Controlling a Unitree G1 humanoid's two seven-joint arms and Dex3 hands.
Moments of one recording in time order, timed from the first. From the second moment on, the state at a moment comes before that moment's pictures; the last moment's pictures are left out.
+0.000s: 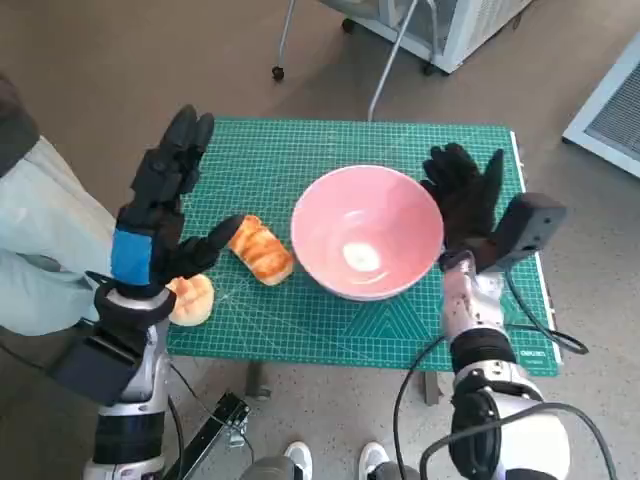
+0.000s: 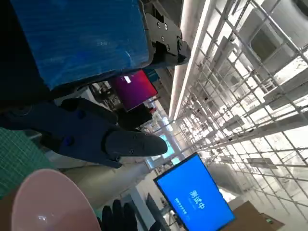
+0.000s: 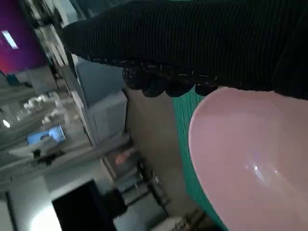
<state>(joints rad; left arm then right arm) -0.32 0.23 0.14 0.06 -0.08 -0.53 -0.21 -0.97 -0.04 -0.46 1.31 0.25 -0.36 0.16</state>
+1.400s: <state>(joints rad) -0.54 0.76 -0.02 0.30 0.26 -0.47 -0.55 -0.83 -0.20 -0.09 0.68 0.18 -0.87 0.56</state>
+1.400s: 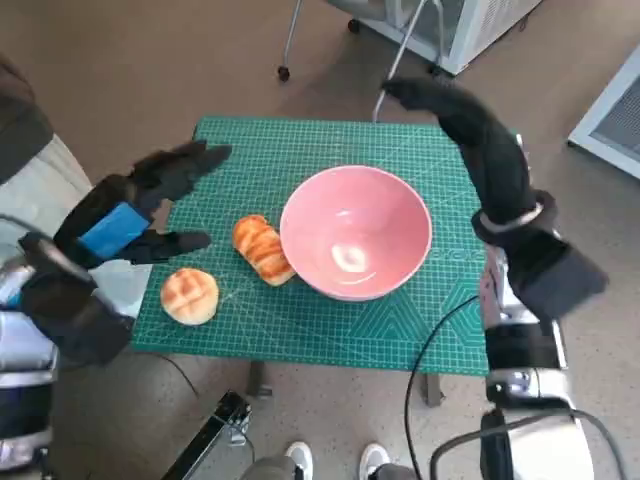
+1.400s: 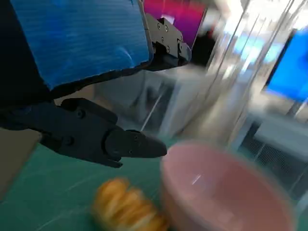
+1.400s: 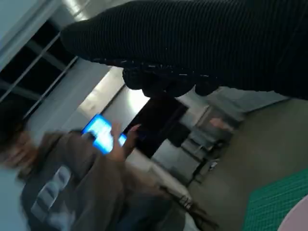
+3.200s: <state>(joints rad) -0.97 0.54 -0.57 1.02 0.79 -0.48 -0.36 -0.69 -0.24 -0.08 0.37 0.23 -0.72 0.55</state>
